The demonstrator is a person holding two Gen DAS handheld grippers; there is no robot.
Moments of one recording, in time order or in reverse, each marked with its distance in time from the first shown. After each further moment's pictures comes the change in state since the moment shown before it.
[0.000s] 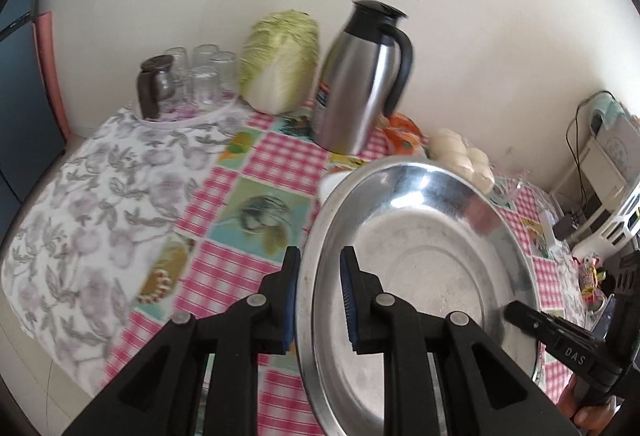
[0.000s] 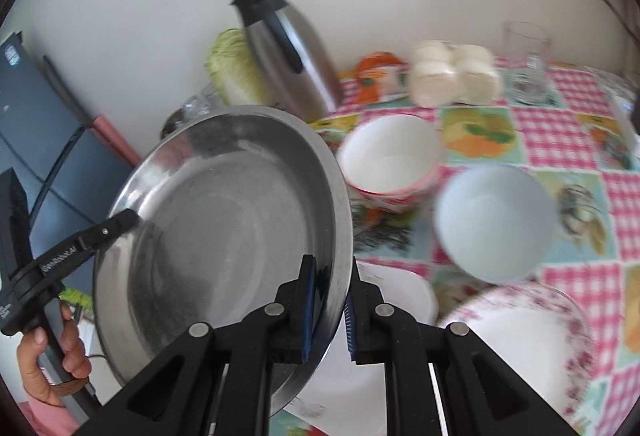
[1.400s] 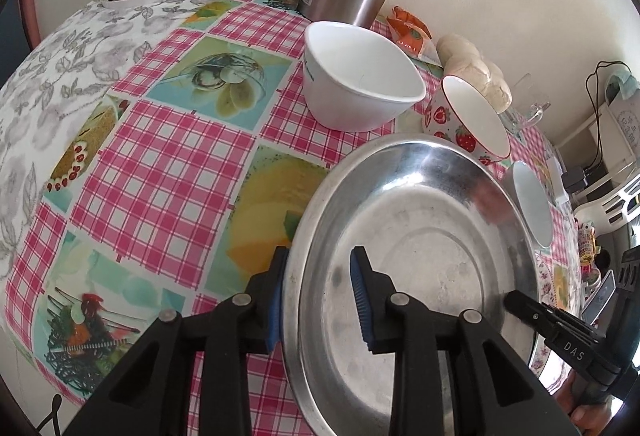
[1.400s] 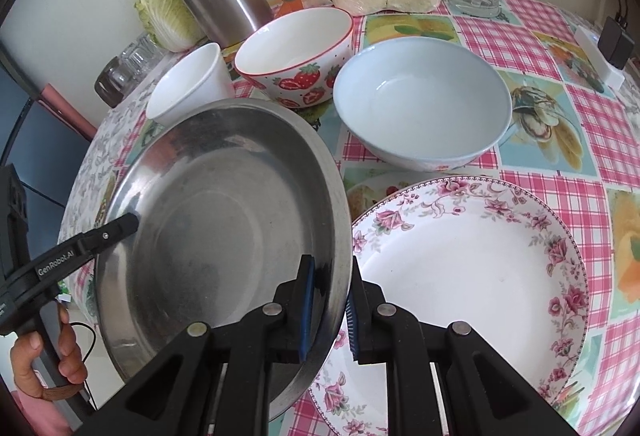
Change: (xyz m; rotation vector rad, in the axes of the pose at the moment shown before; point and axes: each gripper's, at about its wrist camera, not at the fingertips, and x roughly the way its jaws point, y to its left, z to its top) left arm 0.091 -0.002 -0.079 -0.087 0.267 -0.072; right arm 0.042 -0.048 -0.047 0.024 0.188 -0.140
